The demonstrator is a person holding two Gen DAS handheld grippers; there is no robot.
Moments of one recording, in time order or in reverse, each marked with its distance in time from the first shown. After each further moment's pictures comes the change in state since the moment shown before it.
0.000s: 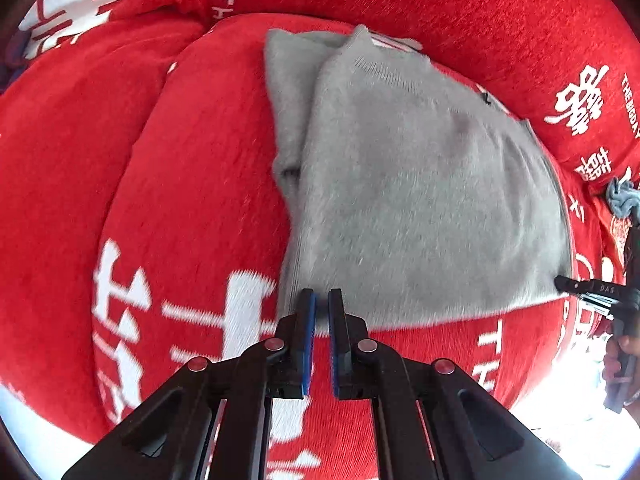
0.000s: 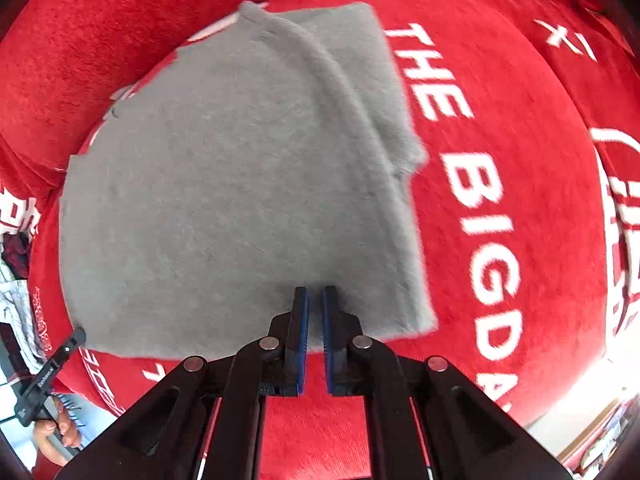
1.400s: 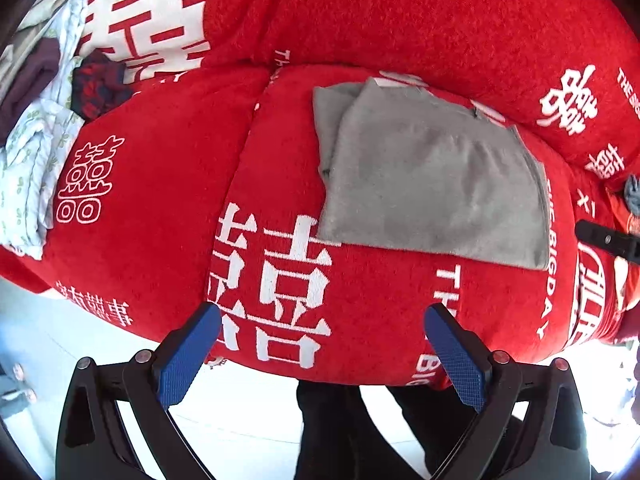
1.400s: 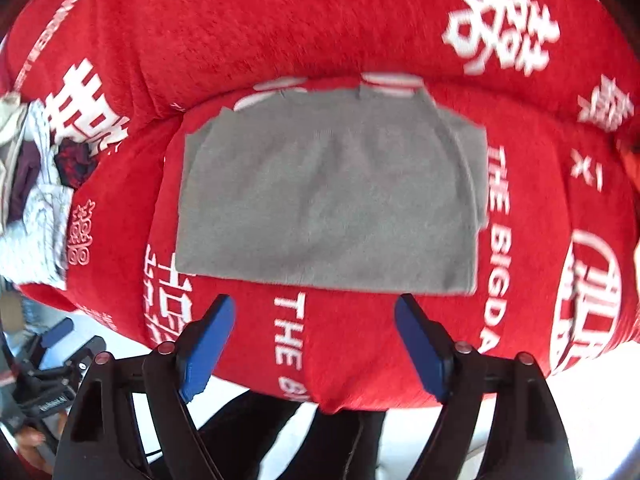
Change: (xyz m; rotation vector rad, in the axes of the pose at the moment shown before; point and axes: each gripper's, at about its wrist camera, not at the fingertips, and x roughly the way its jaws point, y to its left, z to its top) left arm -0.170 -0.058 -0.040 -0.054 -0.011 0.233; right arm -0.142 0.164 -0.039 -0.356 -0.038 0.002
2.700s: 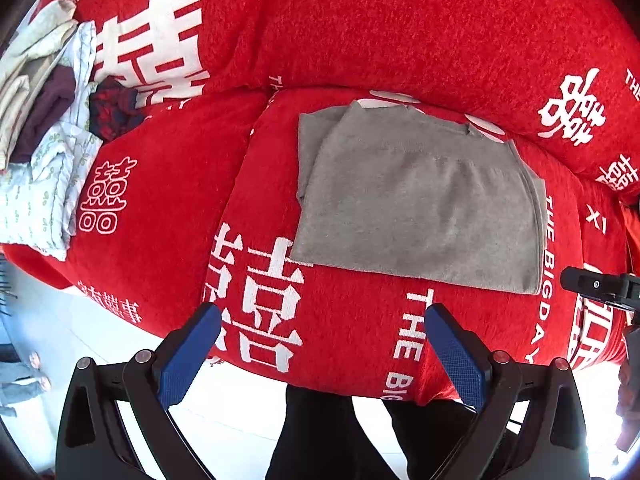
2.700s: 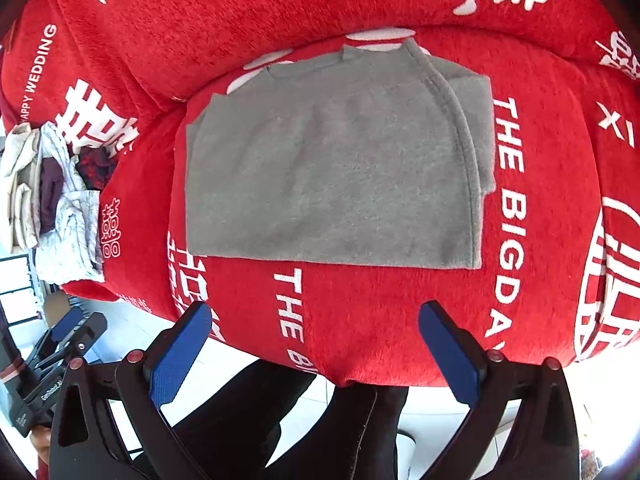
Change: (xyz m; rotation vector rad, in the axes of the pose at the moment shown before) left arm -0.025 -0.072 0.017 -0.004 -0.024 0.111; right arm 0.019 -0.077 0.003 0.126 0.161 0.201
